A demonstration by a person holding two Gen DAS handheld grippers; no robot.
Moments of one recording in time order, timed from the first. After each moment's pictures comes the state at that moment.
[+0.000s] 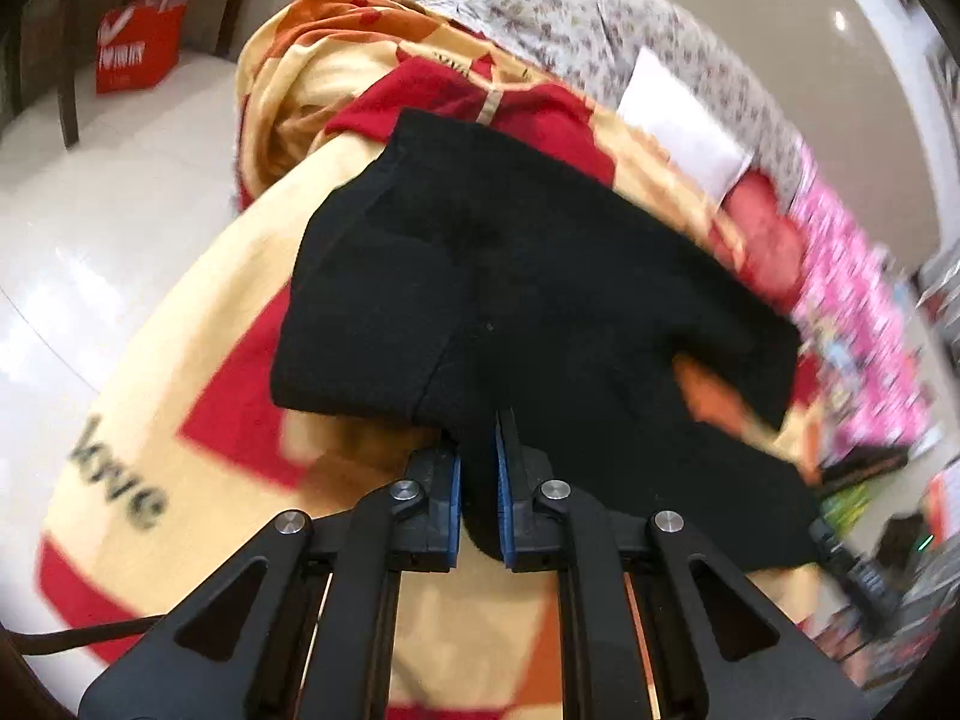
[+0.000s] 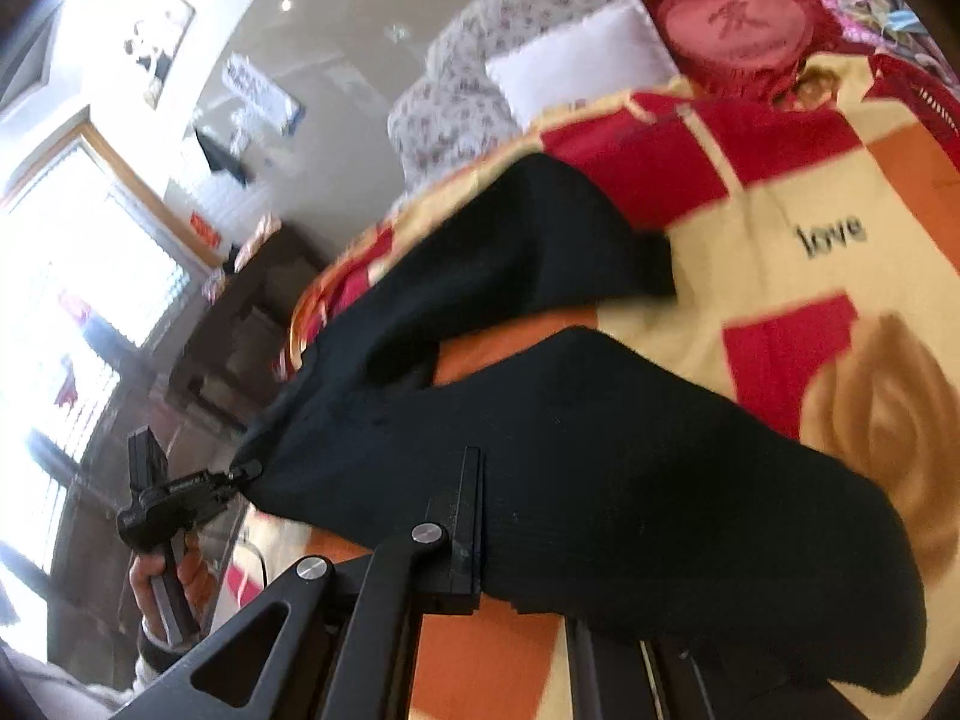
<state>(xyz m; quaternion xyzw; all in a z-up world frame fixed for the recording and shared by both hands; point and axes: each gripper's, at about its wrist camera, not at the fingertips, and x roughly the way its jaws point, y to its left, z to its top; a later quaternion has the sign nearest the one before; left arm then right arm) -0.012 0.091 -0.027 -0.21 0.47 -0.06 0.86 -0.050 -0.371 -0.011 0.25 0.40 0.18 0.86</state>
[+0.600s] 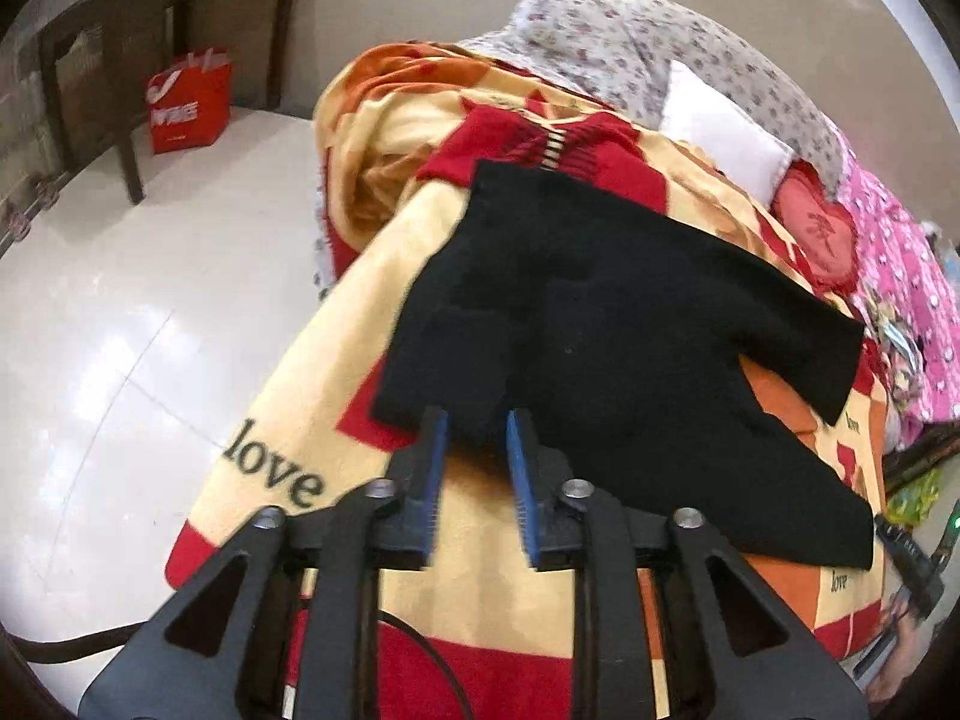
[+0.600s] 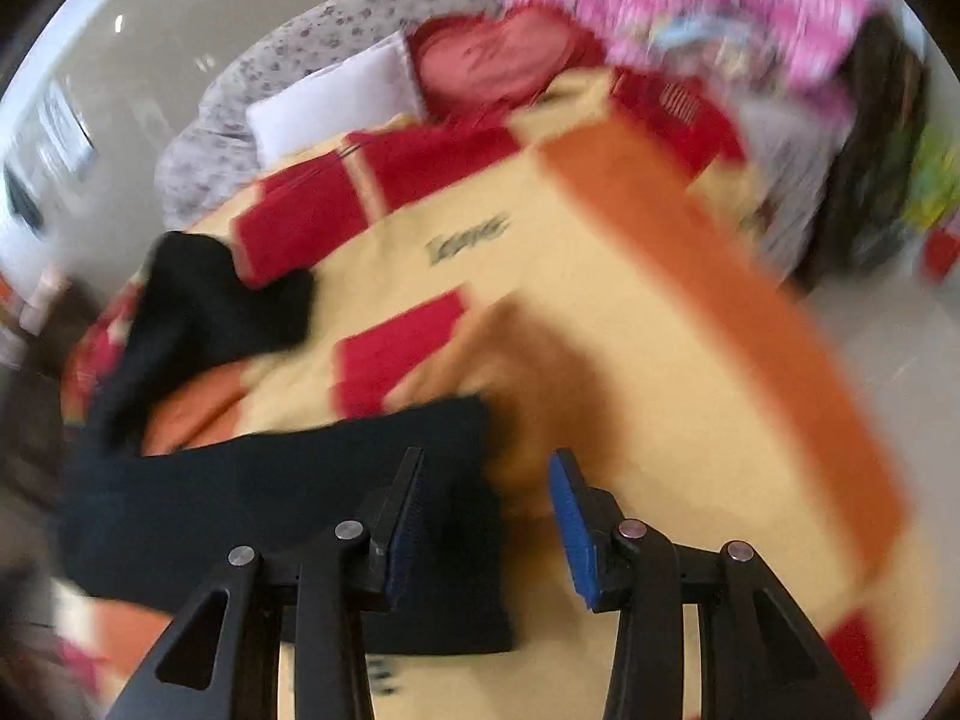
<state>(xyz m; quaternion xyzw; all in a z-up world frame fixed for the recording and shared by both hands) -0.038 0.110 -0.007 -0.15 0.44 0.00 0.88 -0.073 -0.454 -0.022 0.18 0.41 -0.13 0.88</state>
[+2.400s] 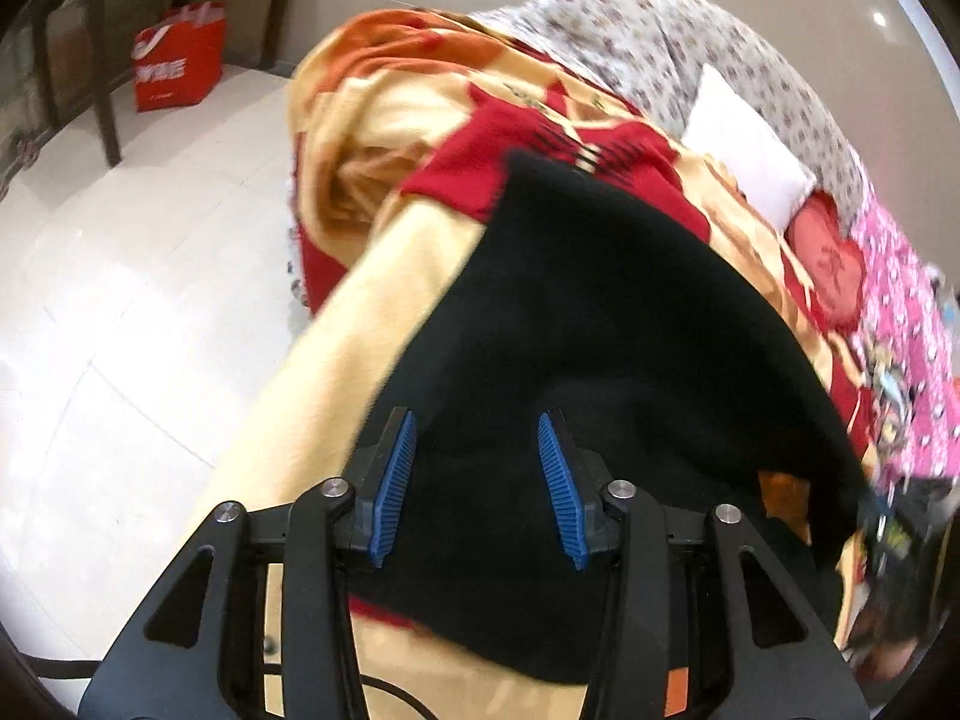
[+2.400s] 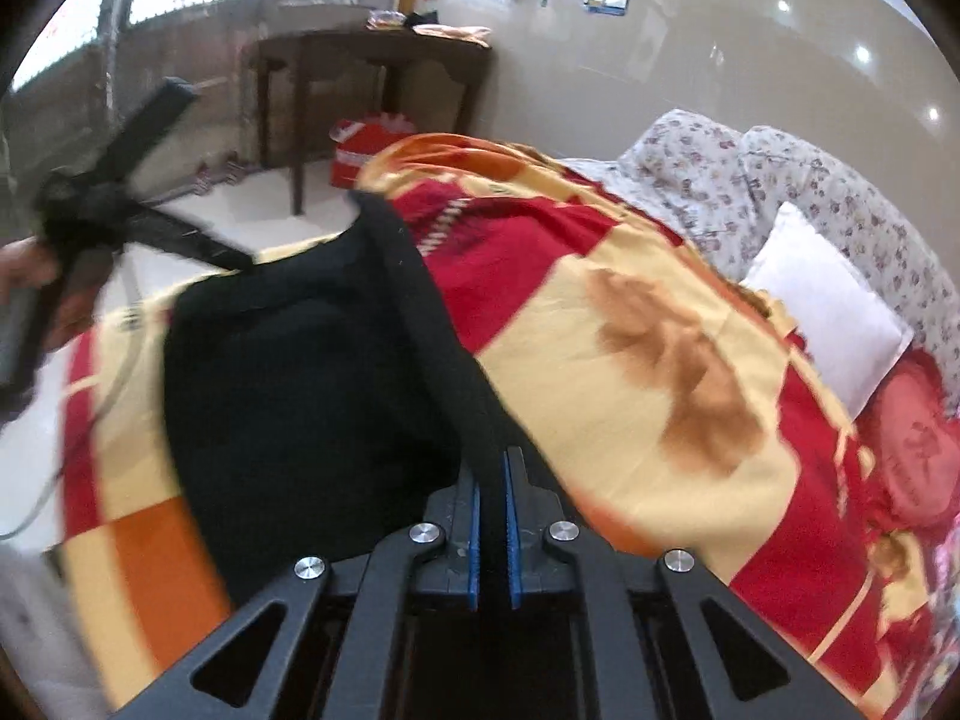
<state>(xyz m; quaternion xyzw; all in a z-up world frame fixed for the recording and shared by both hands) 0.046 0.138 -0.024 -0.22 0.47 0.00 0.86 0.032 -0.183 0.026 -0.23 0.34 0.30 0.86</state>
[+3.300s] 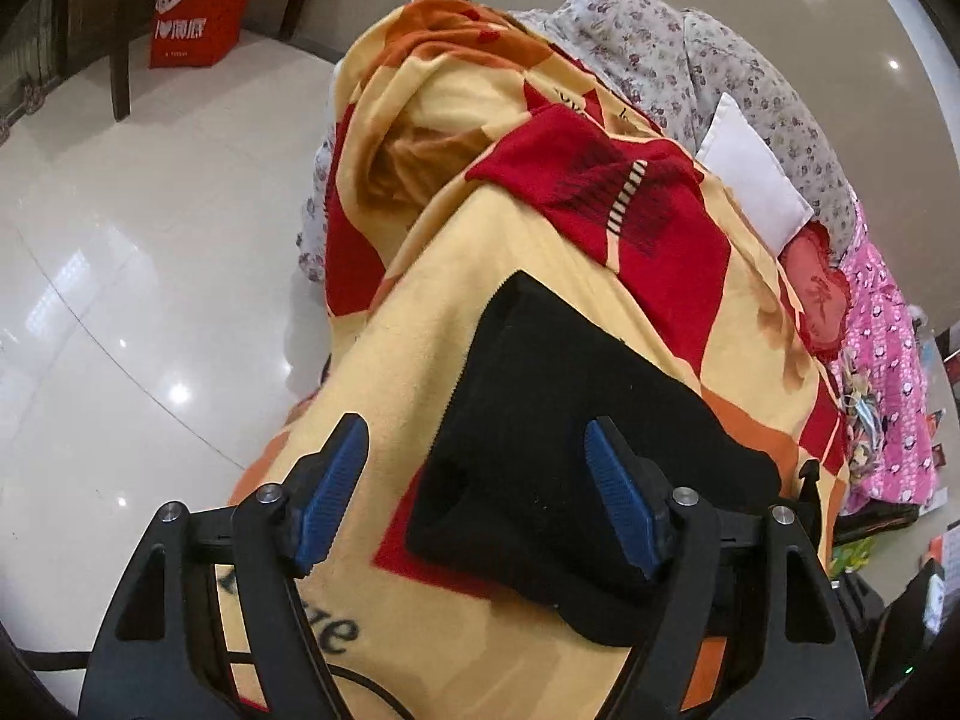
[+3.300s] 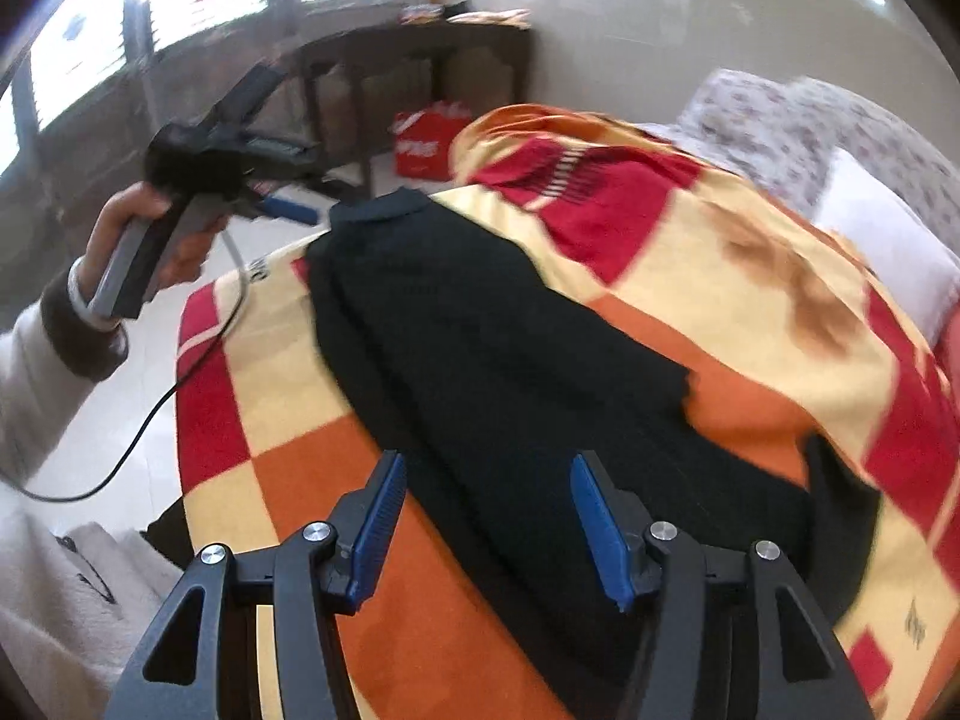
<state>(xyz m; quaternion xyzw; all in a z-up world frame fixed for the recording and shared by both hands) 0.027 0.179 -0.041 -0.27 0.47 -0.01 0.84 -0.035 -0.161 -0.005 -0.18 0.39 0.37 0.83</state>
